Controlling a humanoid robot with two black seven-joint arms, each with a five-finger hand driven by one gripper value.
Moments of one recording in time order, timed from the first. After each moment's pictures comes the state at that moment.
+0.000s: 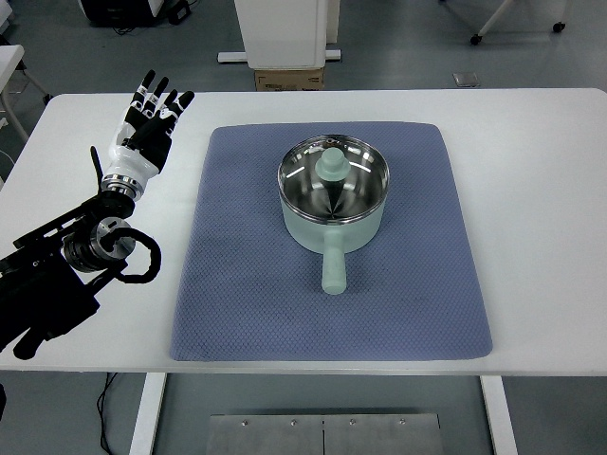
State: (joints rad) left arm -0.84 0.26 -0.48 -0.70 -0.25 -0.11 -0.53; right arm 0.00 0.00 0.47 0.13 -0.44 -0.03 0.03
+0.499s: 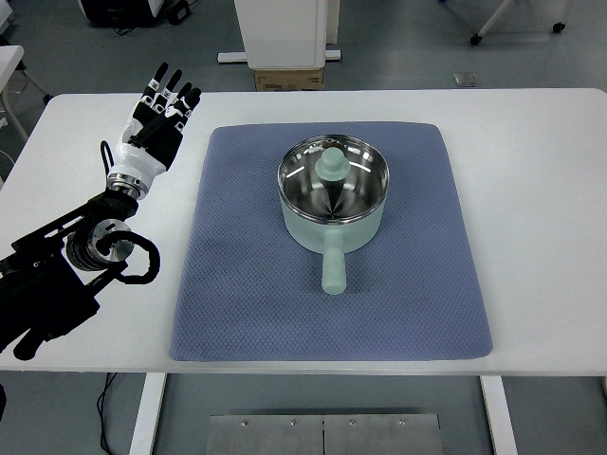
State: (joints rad) left arm -0.83 0.26 -0.48 -0.70 -0.24 -0.28 -0.53; right arm 0.00 0.00 0.47 0.13 -0.44 -0.03 0.03
